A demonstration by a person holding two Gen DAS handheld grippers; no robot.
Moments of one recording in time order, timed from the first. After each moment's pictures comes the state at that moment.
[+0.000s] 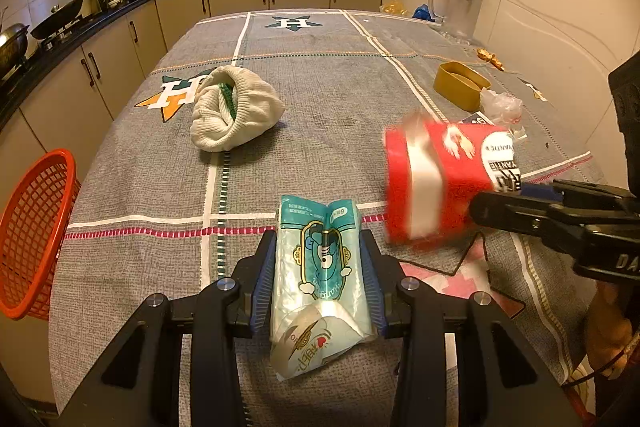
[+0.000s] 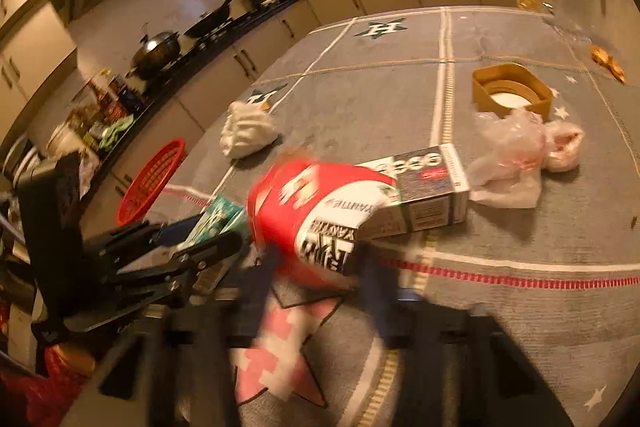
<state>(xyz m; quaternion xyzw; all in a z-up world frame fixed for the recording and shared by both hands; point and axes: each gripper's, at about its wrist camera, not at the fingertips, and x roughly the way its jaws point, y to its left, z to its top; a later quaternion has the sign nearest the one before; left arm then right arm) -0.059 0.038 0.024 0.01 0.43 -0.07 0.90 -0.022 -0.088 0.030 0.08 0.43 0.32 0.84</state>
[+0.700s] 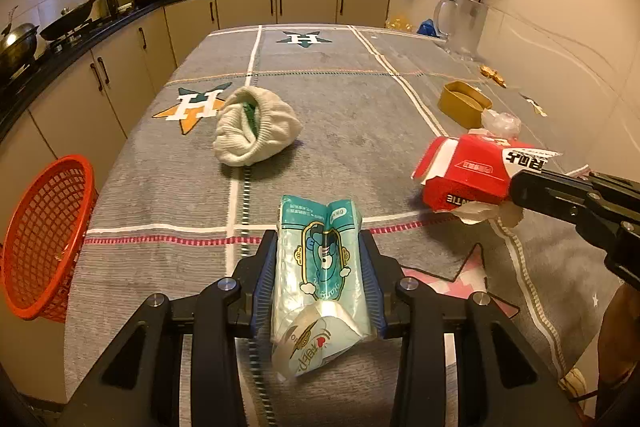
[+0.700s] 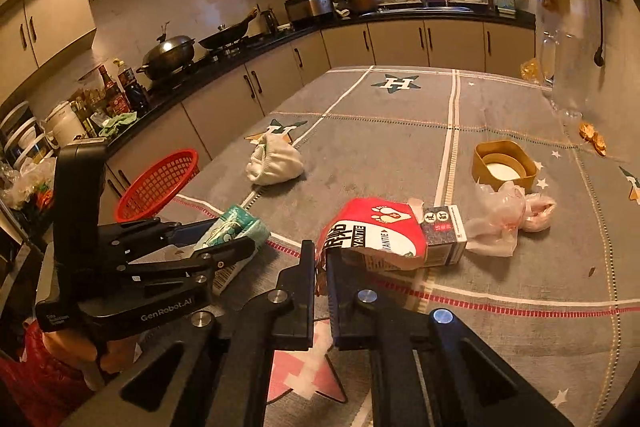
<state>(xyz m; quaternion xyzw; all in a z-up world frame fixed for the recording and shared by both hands) -0.065 0.051 0.040 0.01 0.41 -0.06 0.91 -0.052 -0.073 0.072 0.03 0.36 0.30 0.88</state>
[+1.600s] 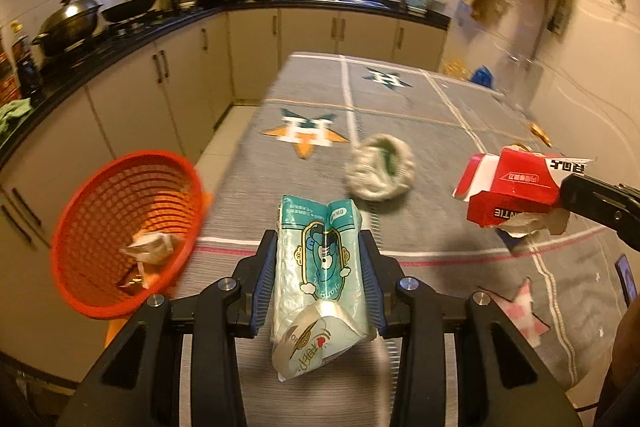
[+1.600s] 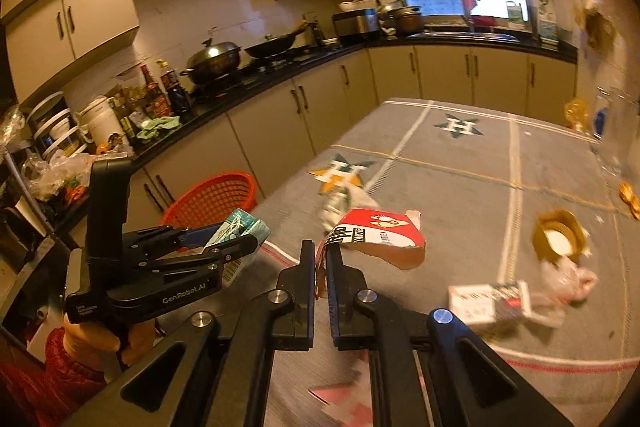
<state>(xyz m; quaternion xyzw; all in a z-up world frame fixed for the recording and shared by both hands) -0.084 0.146 0.073 -0.04 0.37 0.03 0.93 -0.052 -0.008 0.120 0.01 0.32 0.38 0.87</state>
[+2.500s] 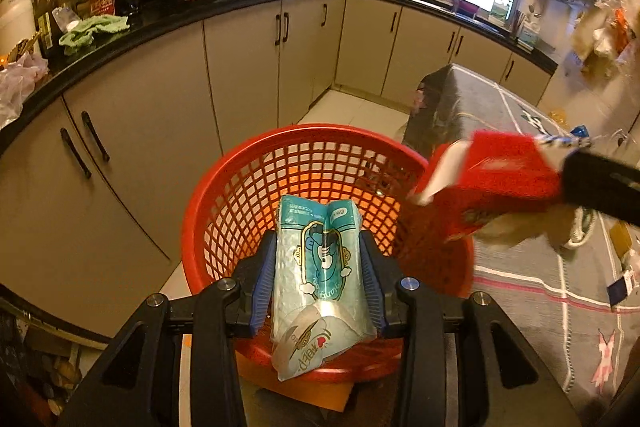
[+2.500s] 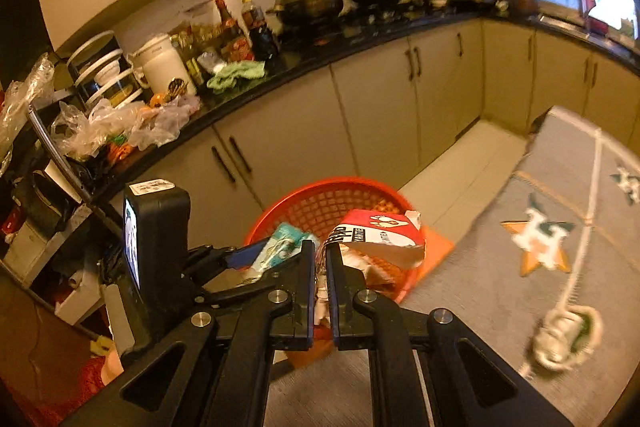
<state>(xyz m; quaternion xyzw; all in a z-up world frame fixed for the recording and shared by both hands) -0.088 0.326 0.037 -0.13 0.38 0.17 0.90 -0.019 0.244 0.111 -0.06 0.38 0.51 0.77</state>
